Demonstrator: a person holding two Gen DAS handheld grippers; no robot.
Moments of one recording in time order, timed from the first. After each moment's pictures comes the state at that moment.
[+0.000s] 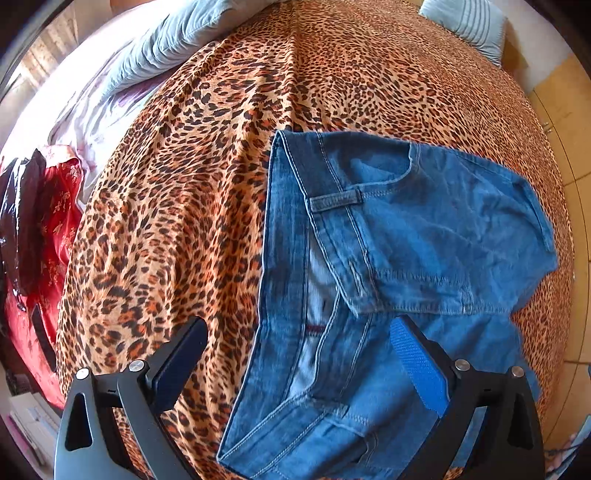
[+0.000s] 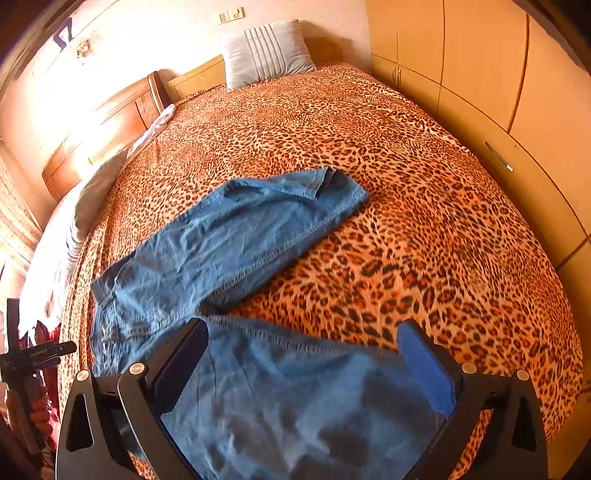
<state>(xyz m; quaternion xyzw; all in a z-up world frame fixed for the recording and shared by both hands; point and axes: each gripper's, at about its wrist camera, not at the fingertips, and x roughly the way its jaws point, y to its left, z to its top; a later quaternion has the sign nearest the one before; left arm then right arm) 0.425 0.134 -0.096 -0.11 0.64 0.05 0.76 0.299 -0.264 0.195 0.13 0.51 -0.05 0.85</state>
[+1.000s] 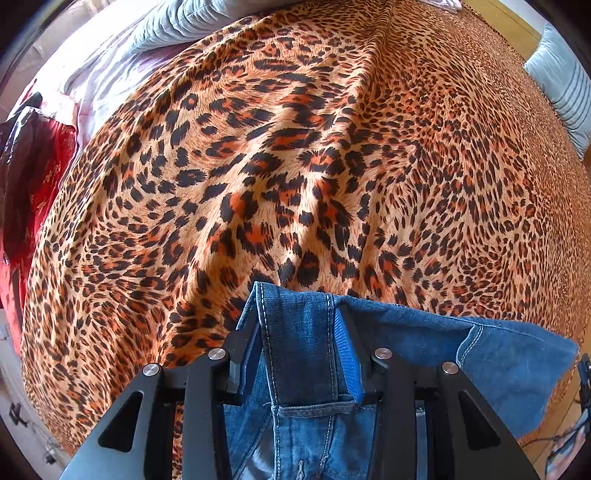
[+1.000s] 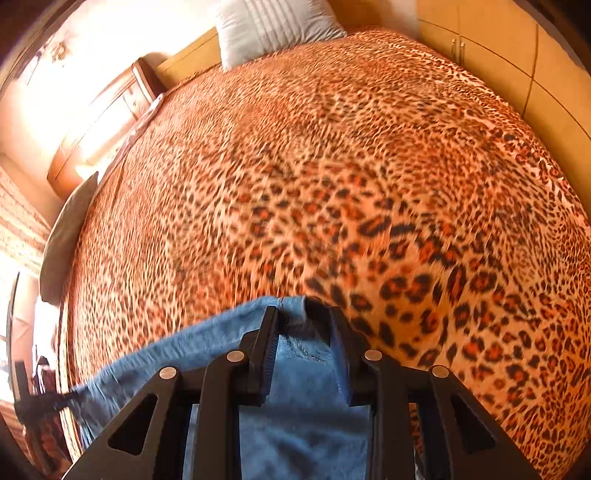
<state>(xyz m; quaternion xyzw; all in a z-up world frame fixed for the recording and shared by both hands) 0.595 0.147 -0.198 -0.21 0.66 0.18 0.70 0.632 -0.354 0.068 0.18 0.55 -0.01 0.81</state>
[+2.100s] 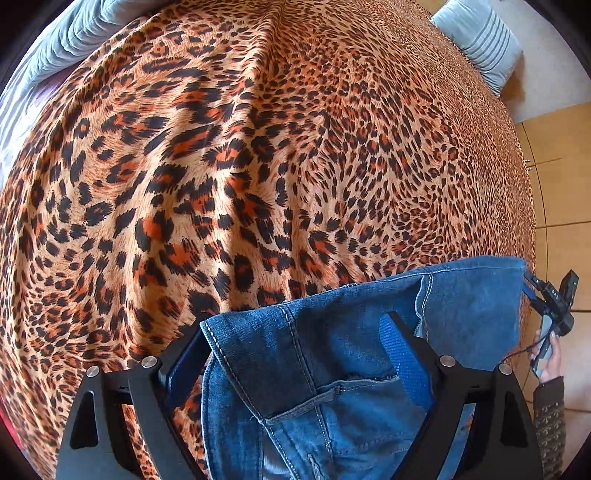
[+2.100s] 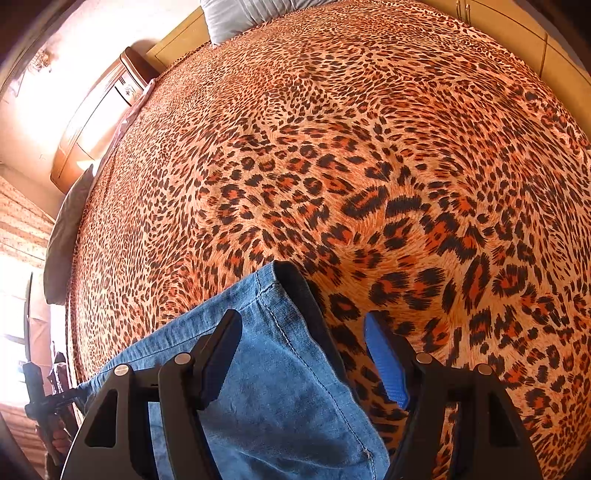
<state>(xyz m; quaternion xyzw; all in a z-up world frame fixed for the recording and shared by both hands) 0.610 0.162 -0.212 -0.23 0.66 -0.04 0.71 0.634 -0.368 0.011 0.20 0.60 0.07 0.77</state>
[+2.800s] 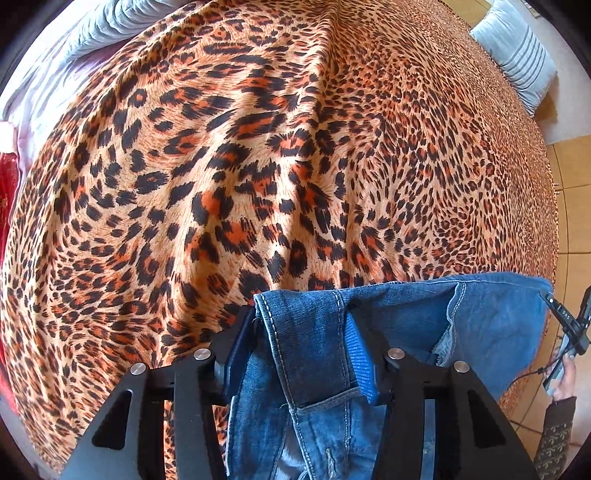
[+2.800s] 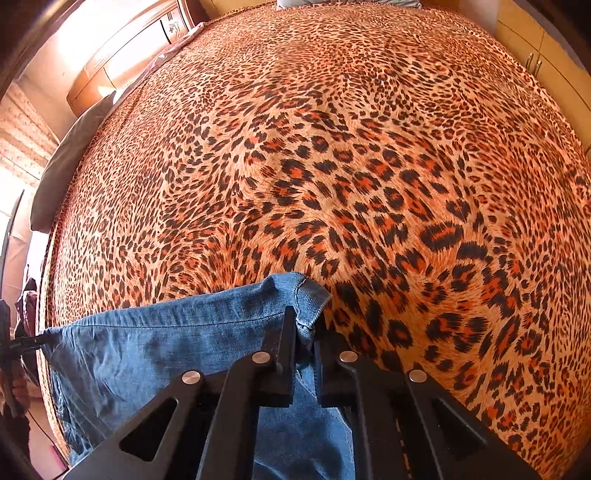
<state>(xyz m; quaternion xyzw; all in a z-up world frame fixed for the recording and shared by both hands) 0.594 0.167 -0.205 -0.24 0.67 0.03 0.70 0.657 -0.294 0.030 0.06 0.62 0.12 0.78</state>
